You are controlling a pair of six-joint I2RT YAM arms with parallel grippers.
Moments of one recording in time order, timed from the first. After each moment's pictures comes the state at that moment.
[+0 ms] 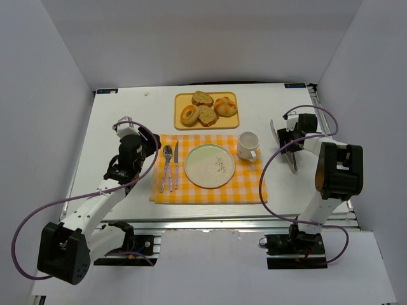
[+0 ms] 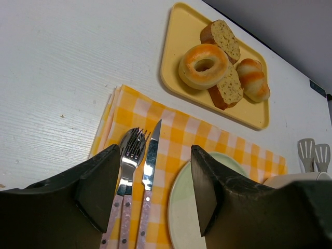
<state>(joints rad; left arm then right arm) -0.33 1.04 0.61 0.10 -0.30 -0.64 -0.08 1.79 1.02 -0.17 -0.13 -0.32</state>
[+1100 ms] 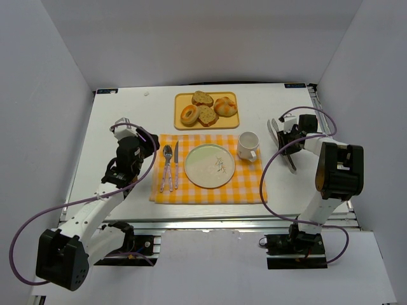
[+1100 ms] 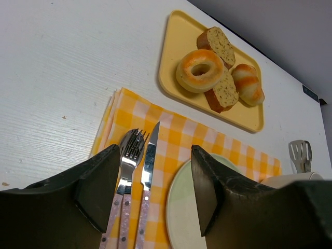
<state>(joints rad) -0.33 0.99 0.60 0.10 -0.31 -0.65 -0.09 1.79 1.02 -0.23 -0.28 -0.42</state>
